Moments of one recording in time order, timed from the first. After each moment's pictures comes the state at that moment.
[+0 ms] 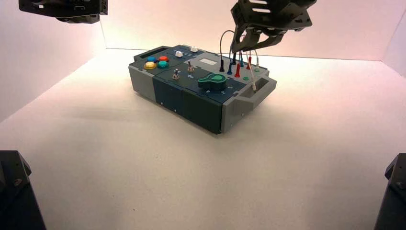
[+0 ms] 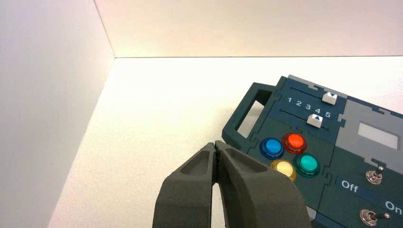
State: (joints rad) left arm -0.18 -0.27 1.08 -0.23 -0.30 0.20; right arm 0.60 -0.17 0.92 0.31 0.07 -0.16
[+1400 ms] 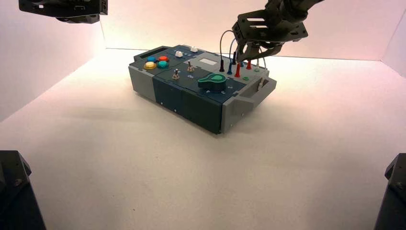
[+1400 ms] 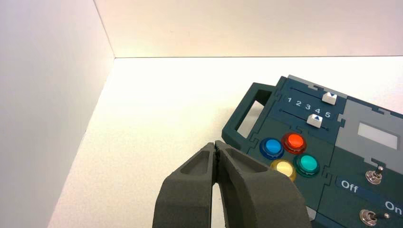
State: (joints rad) left arm -0.18 -0.27 1.08 -0.23 -0.30 0.20; right arm 0.52 -0.04 0.87 0.27 0.04 -0.16
